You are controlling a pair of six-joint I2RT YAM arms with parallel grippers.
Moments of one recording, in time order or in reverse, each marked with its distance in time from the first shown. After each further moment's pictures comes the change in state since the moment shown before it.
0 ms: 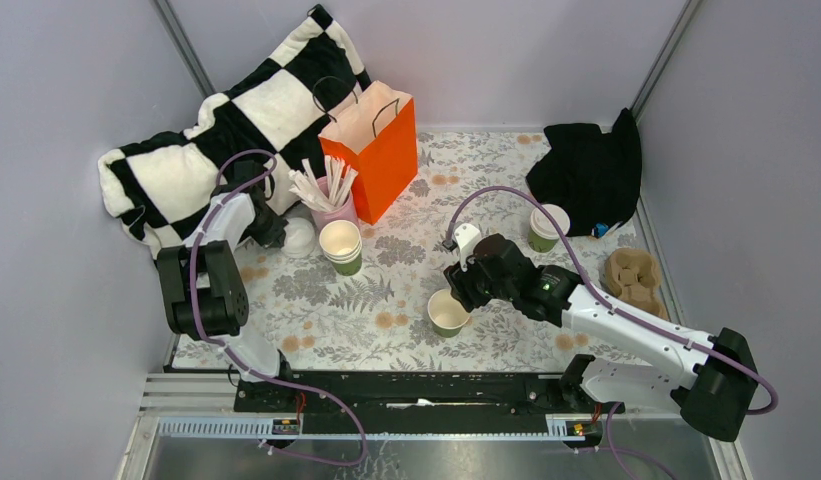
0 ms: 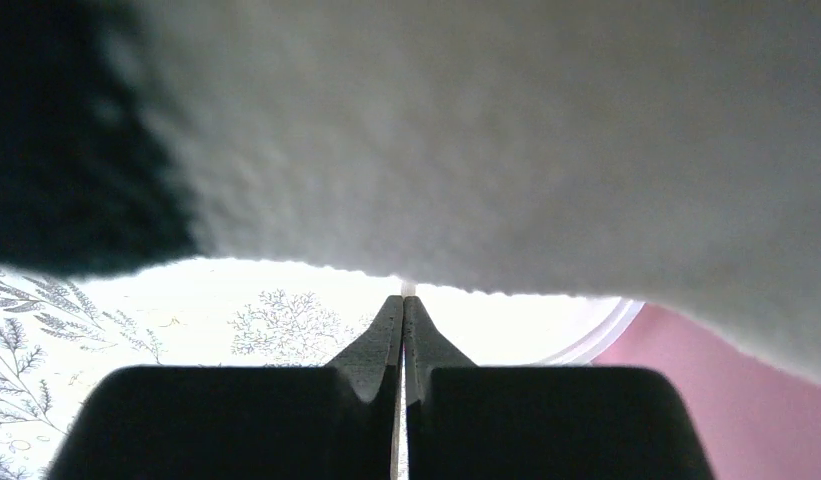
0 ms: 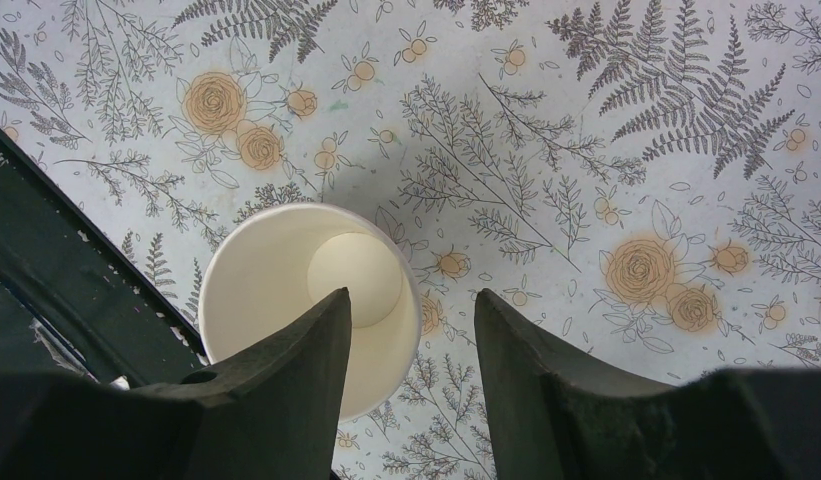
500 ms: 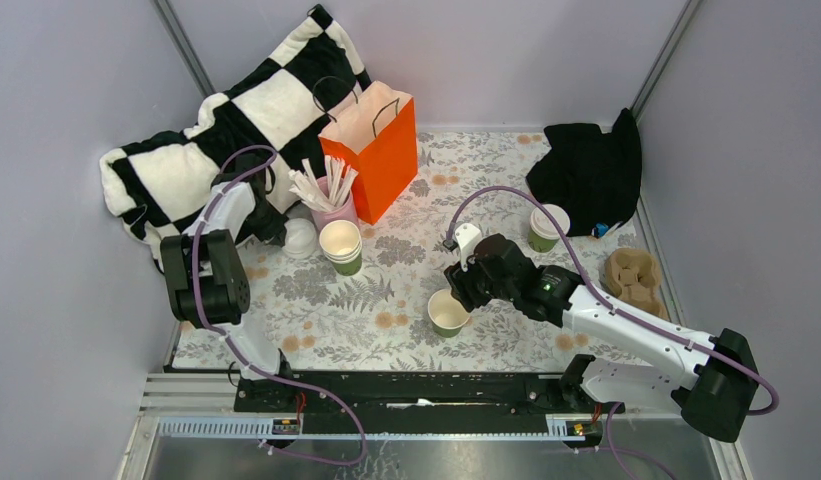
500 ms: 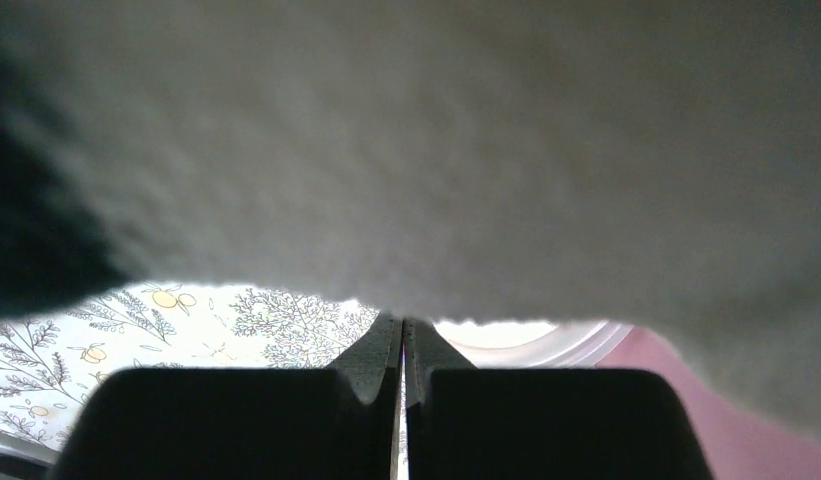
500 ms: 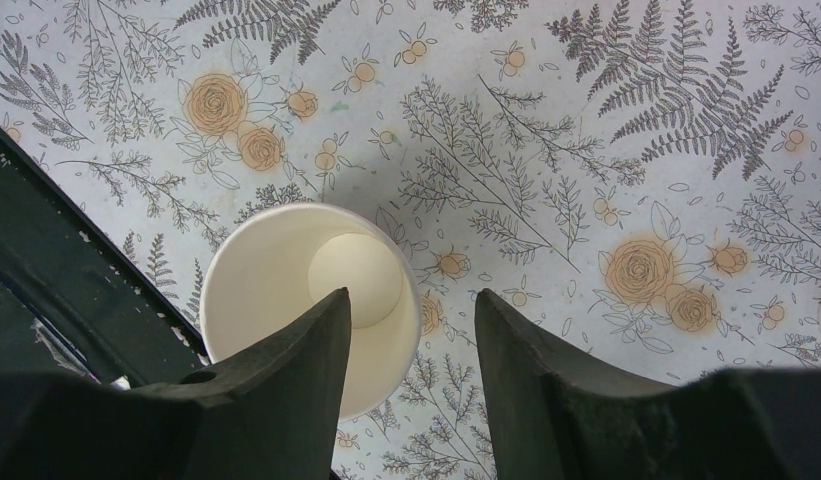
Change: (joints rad) left arm 0.000 0.066 0.094 -0.112 0.019 -0.001; right arm 0.000 -0.005 0.000 0.000 0.000 0.000
